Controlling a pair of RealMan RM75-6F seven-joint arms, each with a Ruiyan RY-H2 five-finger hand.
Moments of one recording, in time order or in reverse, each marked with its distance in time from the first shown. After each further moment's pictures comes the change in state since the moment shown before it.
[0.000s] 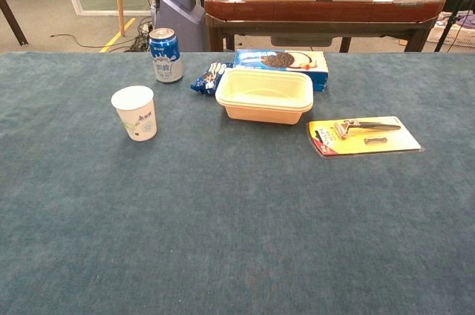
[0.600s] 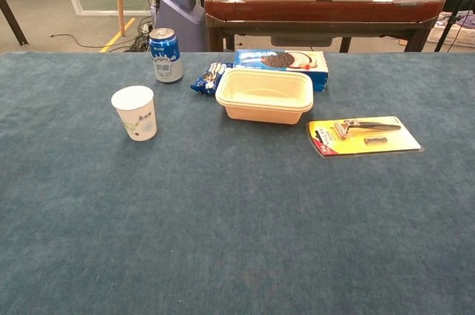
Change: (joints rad) left arm -0.051 0.000 -0.029 0.049 0.021 -0.052 -0.094; right arm -0.023 0.019 0.004 -0.010 -0.012 0.057 -0.007
